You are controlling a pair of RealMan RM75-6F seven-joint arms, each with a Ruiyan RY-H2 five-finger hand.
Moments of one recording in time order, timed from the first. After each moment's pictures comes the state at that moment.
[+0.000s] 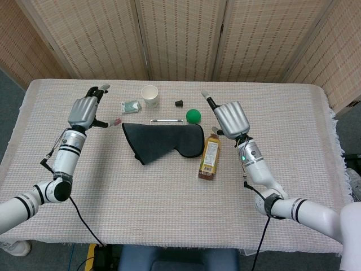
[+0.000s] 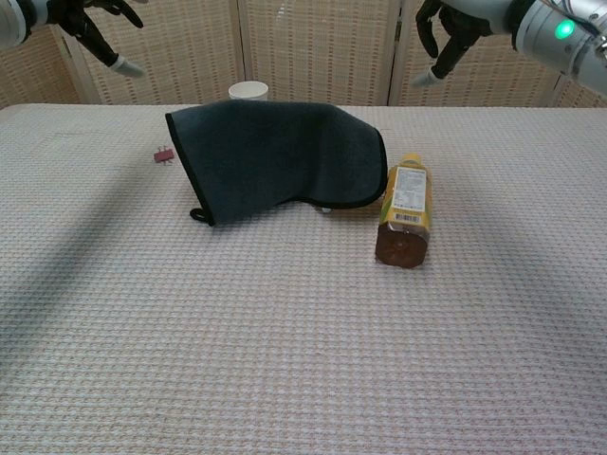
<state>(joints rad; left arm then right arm) -0.92 -1.34 -0.35 -1.28 0.83 0.83 0.12 0.89 -1.47 0.30 -1.32 -1.14 1.05 -0.37</state>
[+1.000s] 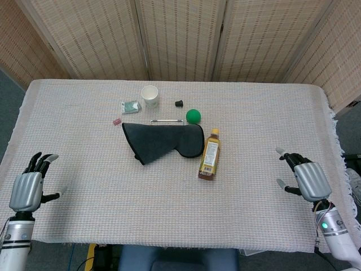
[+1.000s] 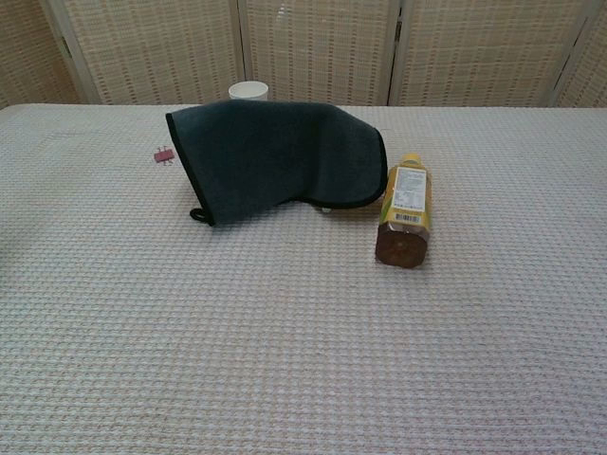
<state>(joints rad) -0.29 -1.17 -0.02 -1.80 1.26 1.54 0.19 0.31 -1.16 -0.03 -1.54 -1.46 1.44 0.06</state>
